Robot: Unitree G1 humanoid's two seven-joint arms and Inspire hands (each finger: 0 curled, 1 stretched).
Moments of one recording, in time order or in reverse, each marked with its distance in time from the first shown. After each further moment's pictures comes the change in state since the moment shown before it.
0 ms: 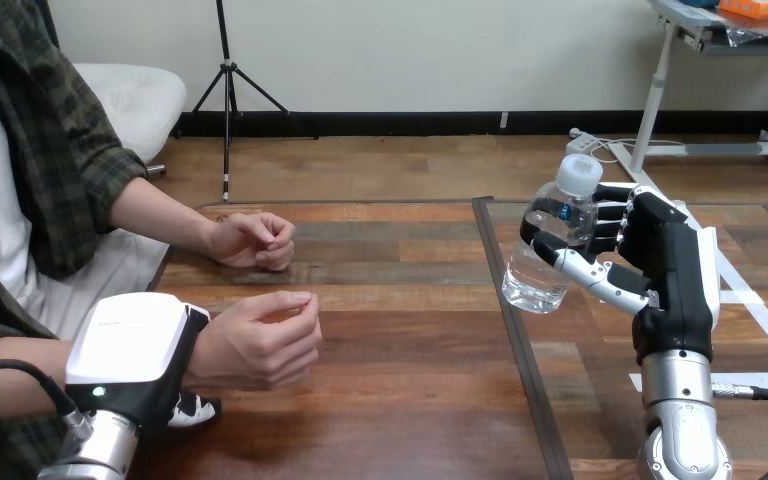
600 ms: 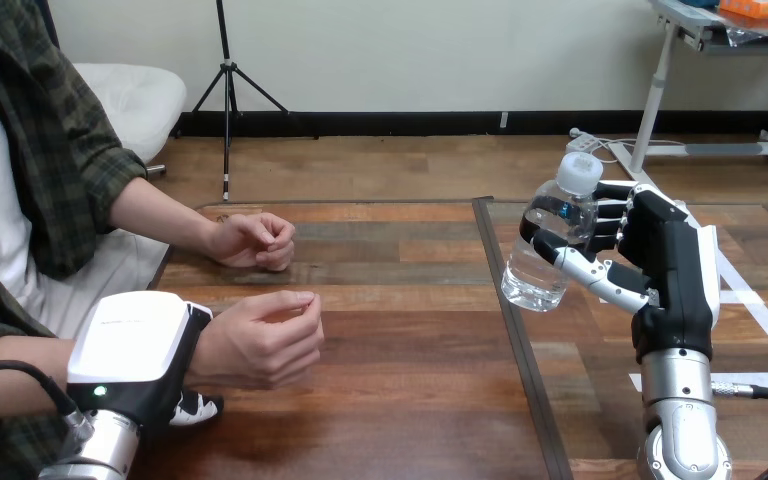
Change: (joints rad) left arm 0.000 0.000 0.000 0.000 0.000 -0.012 0.012; right arm 0.000 0.002 0.000 -0.008 0.006 0.000 0.006
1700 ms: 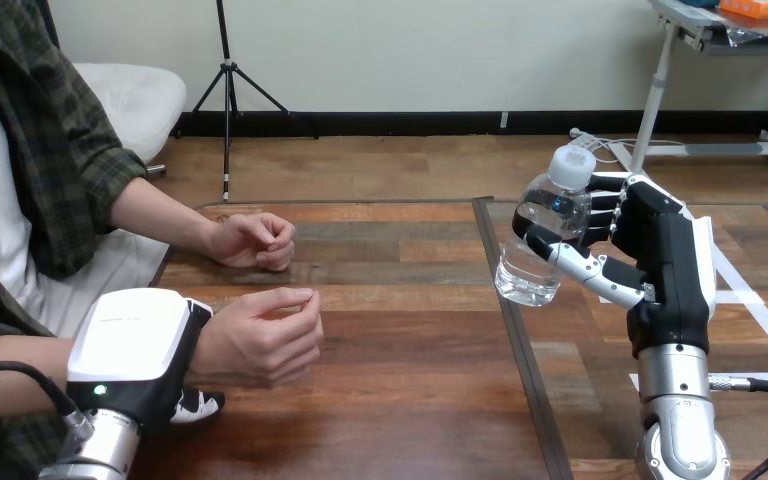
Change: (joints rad) left arm 0.000 0.000 0.000 -0.002 0.003 -0.006 0.018; right arm 0.000 0.003 0.007 -0.019 -0.002 -0.021 0.018
